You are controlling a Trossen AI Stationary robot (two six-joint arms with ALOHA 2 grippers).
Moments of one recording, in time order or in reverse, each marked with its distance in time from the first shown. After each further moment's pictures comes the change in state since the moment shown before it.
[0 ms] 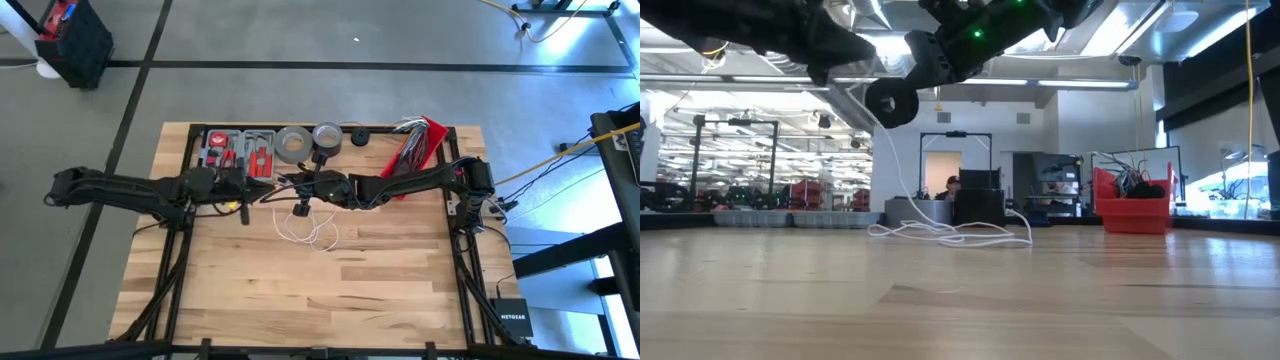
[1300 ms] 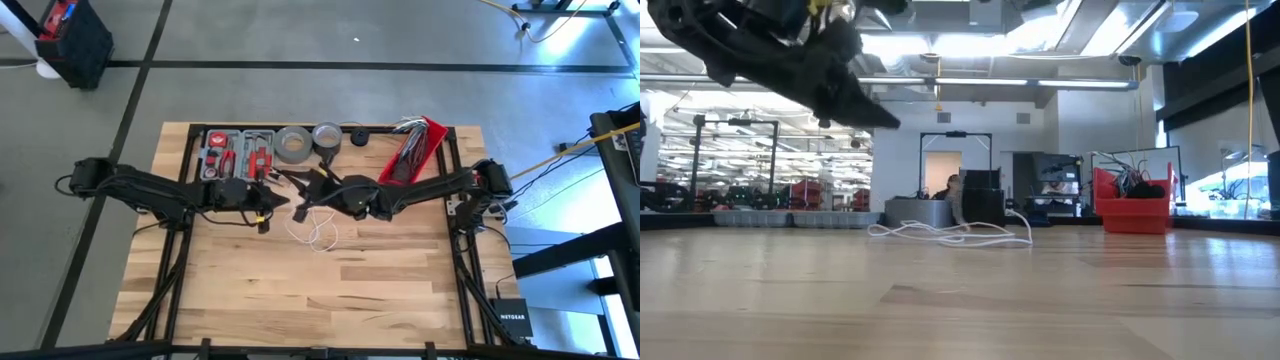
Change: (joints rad) left arm -0.008 0.363 0.000 0.106 -0.002 0.154; right arm 0.122 -0.122 0.002 0.312 0.079 -0.052
